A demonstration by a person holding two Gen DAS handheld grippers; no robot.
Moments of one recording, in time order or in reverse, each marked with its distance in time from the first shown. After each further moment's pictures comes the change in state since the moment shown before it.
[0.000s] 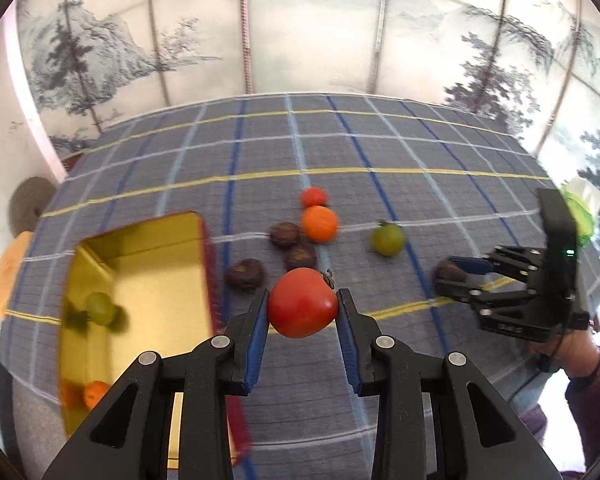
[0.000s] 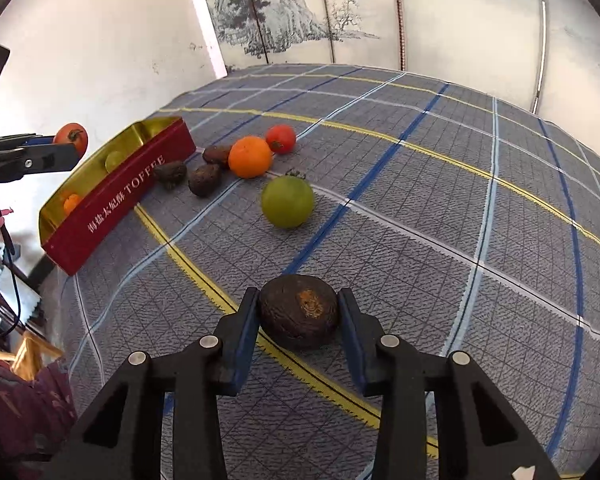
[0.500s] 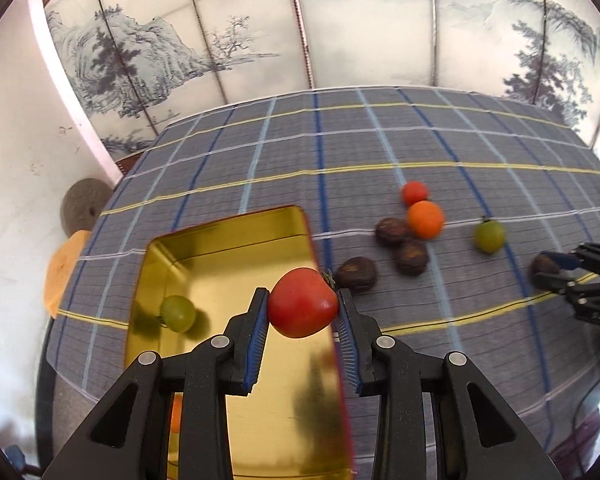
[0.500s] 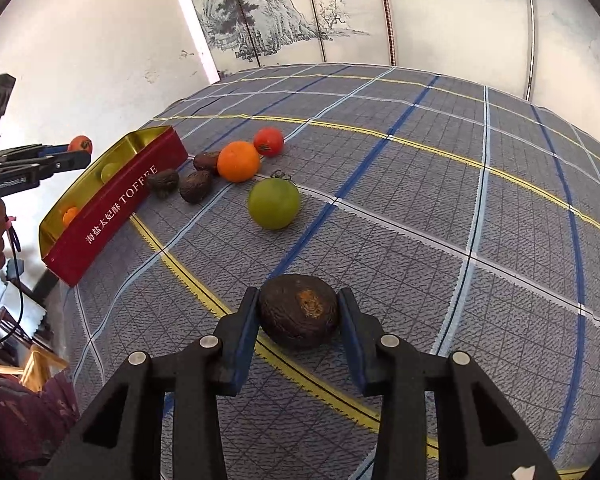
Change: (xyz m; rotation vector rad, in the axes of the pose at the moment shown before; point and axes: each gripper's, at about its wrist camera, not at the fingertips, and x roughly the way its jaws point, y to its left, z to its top) left arm 0.022 0.050 -0.006 0.008 0.015 0.226; right arm 0.001 -0.009 -0.001 0.046 0.003 0.008
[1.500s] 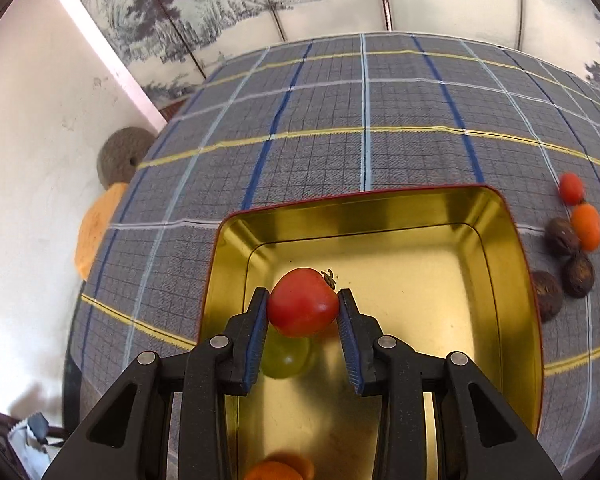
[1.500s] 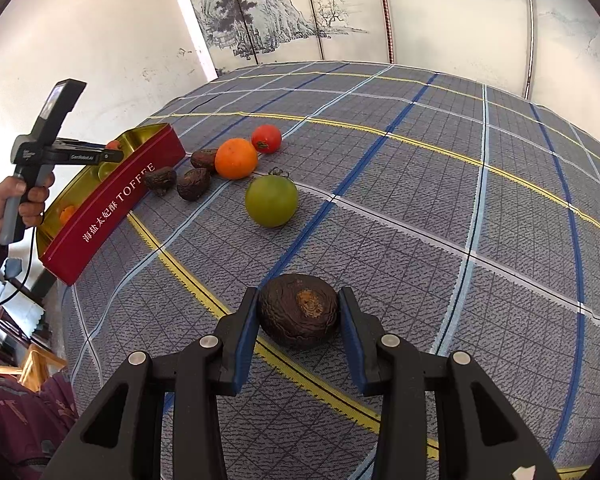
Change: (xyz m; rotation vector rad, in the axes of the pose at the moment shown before) left arm 0.101 0.095 0.019 -0.087 0.211 0.137; right arm 0.001 0.000 0.000 -0.002 0.006 -0.003
